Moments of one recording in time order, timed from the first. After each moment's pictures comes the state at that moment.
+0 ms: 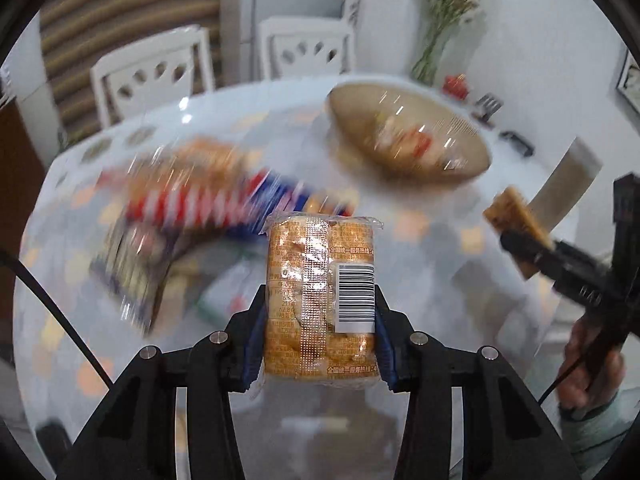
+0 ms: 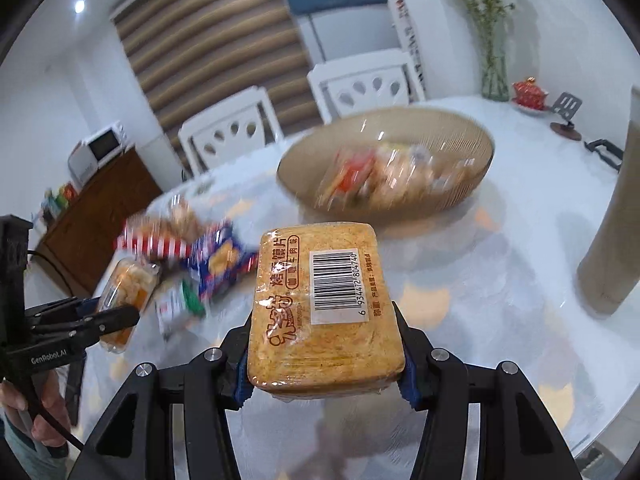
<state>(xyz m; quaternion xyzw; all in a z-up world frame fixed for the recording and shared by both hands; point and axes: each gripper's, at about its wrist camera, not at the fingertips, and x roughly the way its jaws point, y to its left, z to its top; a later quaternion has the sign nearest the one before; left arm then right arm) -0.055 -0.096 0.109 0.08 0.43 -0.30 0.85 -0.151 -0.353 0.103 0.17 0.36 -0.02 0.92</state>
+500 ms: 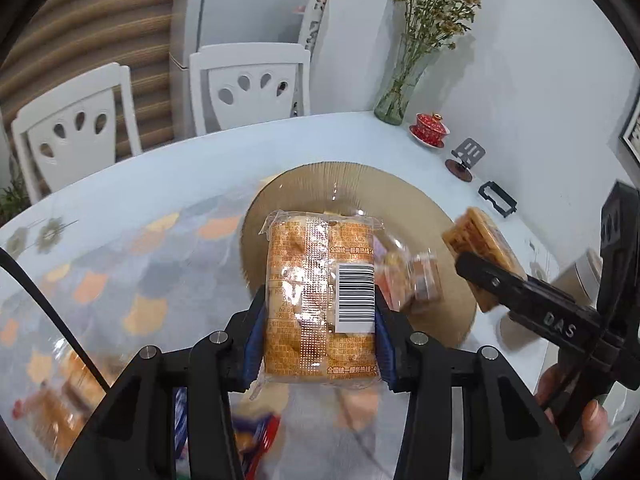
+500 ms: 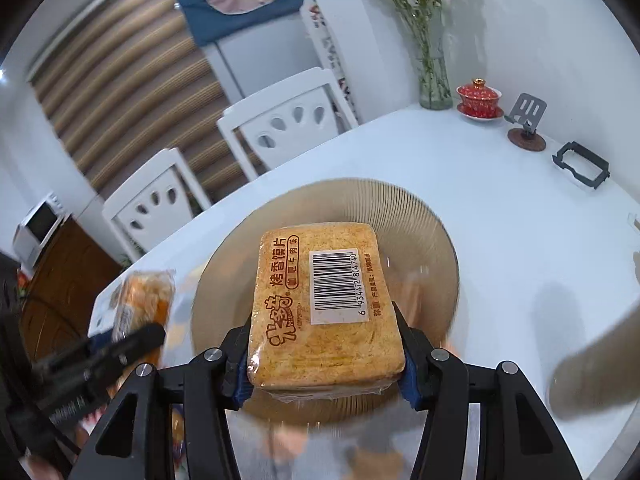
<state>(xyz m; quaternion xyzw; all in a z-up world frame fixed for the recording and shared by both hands) 0.071 -0.234 0.142 0.05 0.42 -0.36 0.83 -0.015 -0.440 0.148 0.23 0.37 -0.14 0.89</state>
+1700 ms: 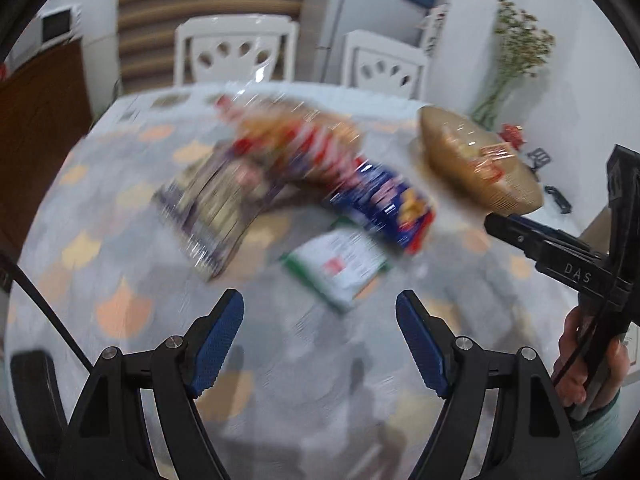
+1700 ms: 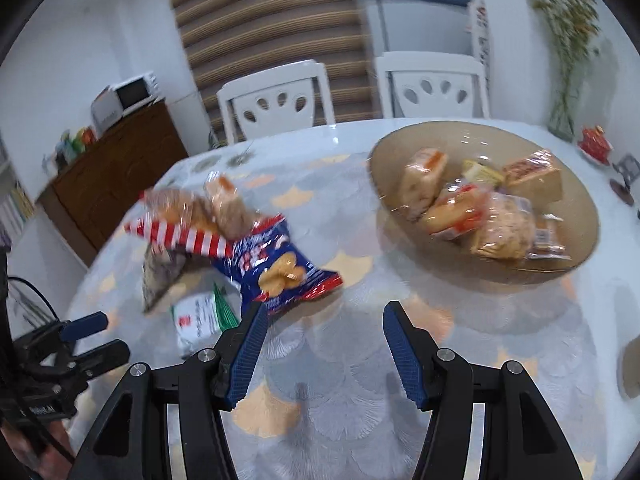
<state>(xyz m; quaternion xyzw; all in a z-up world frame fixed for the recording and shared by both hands) -0.066 -0.002 0.066 -0.02 0.43 -0.19 0.88 -0.069 -0.269 0.091 0.07 0.39 0.05 0.92</state>
